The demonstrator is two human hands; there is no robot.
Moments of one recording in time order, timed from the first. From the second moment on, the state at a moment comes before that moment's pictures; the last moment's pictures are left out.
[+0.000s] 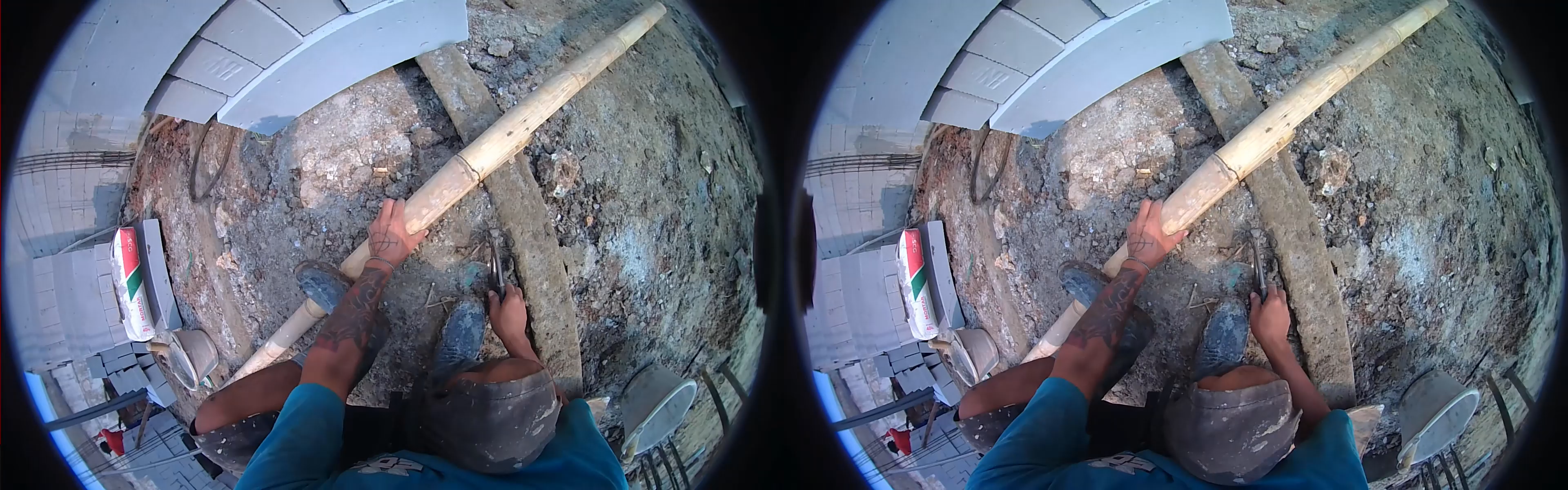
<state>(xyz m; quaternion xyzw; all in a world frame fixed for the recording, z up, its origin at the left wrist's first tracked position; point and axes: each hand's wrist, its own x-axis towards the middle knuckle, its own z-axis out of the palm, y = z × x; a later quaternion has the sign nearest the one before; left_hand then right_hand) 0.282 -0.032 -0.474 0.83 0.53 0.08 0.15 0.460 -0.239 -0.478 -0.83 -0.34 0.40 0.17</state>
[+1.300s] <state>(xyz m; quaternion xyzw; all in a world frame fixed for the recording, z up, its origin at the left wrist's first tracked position) 0.282 -0.038 -0.020 0.79 0.41 0.03 0.45 0.519 -0.077 -0.013 -0.42 -0.10 0.51 0.74</state>
